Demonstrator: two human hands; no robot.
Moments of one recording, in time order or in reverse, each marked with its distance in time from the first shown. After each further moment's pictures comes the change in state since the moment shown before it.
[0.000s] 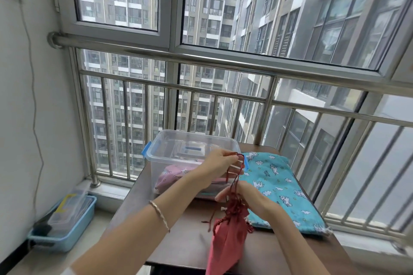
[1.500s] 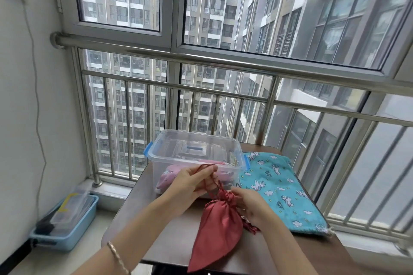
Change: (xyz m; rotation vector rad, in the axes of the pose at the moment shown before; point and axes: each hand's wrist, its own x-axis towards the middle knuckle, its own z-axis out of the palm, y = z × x) left_hand -0.058 -0.041 -0.040 -0.456 0.077 0.043; right_hand 0.026 0.038 0.008 0.430 0.327 0.270
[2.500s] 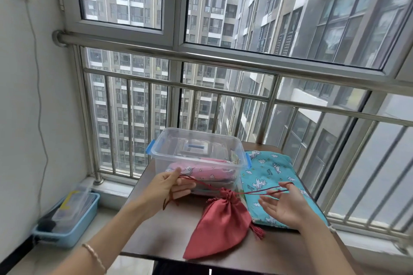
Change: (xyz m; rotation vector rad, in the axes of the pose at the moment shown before) left_hand 0.002 -0.012 -0.075 0.073 0.123 -0.040; right_hand -0.014 -0.010 -0.091 0.535 -0.043 0.155
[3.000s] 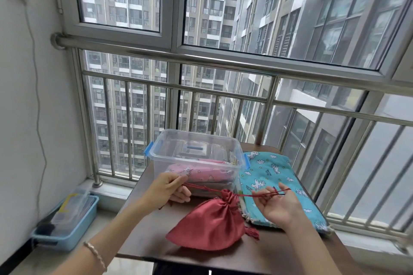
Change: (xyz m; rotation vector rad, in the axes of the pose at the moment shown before) left_hand 0.002 0.006 0.003 0.478 -0.035 0.076; right_hand 0.000 0.017 0.018 0.425 -0.077 -0.031
